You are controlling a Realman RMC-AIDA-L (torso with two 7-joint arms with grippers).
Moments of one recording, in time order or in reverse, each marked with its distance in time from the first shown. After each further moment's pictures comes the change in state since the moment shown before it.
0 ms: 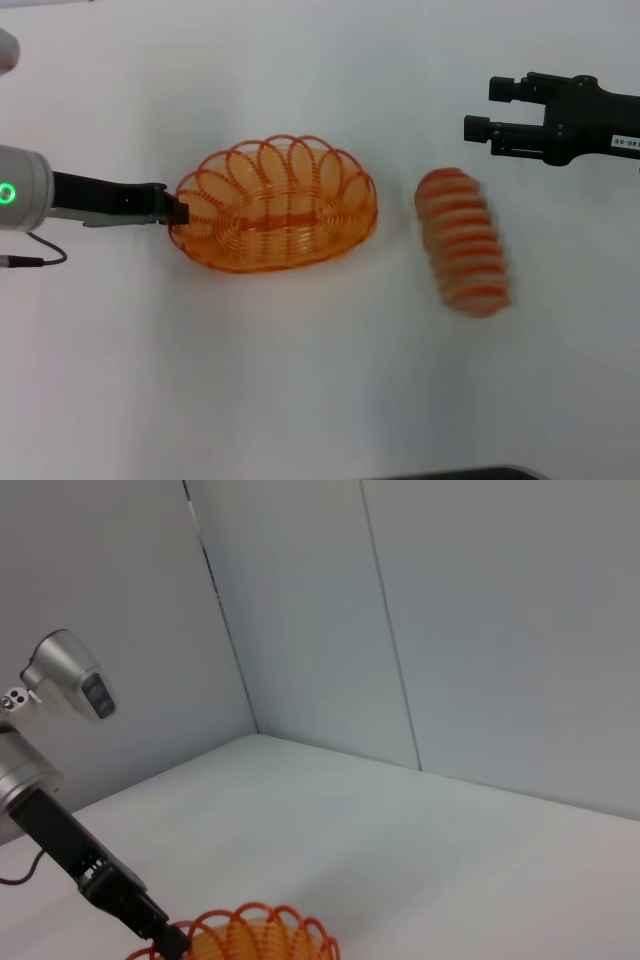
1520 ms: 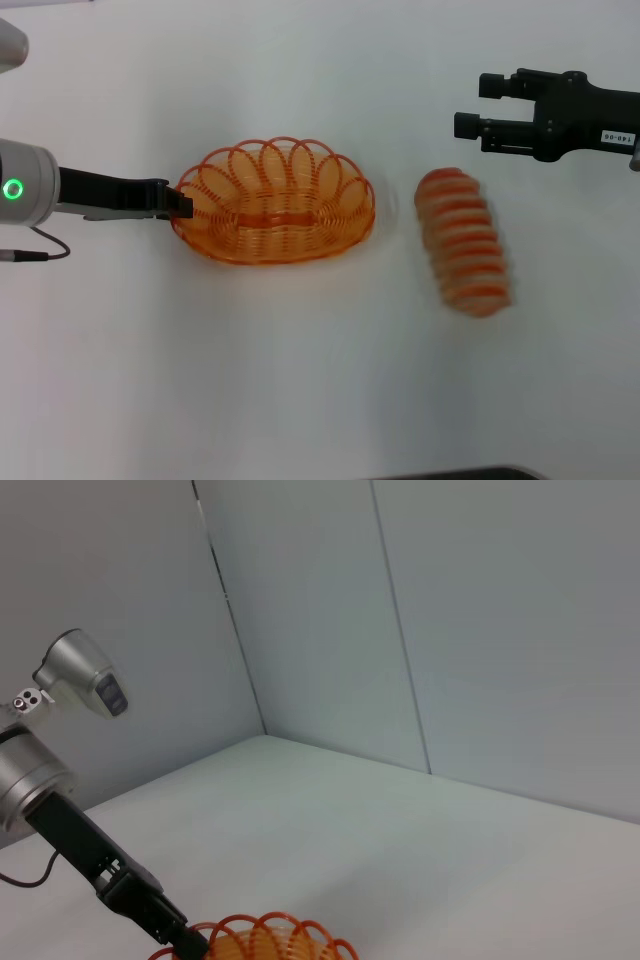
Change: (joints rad) left arm 0.005 0.005 0.055 0.008 0.003 -0.049 -0.021; right arm 0.017 0.002 -0.011 0.010 0.001 0.010 0.000
